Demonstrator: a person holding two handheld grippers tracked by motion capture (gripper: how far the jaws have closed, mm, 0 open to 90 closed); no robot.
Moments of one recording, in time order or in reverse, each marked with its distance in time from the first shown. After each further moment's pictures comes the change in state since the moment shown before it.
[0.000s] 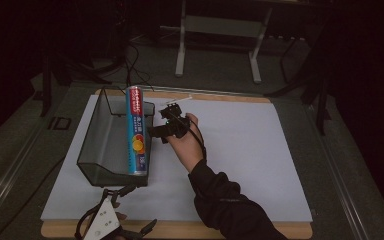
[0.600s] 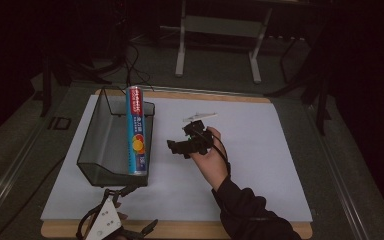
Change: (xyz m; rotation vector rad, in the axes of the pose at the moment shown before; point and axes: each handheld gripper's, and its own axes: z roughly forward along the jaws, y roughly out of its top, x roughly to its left) left arm -0.001 0.000 0.002 0.008 0.001 0.008; right arm -0.027 -0.052 -0.045 -0.032 -0.002 -0.050
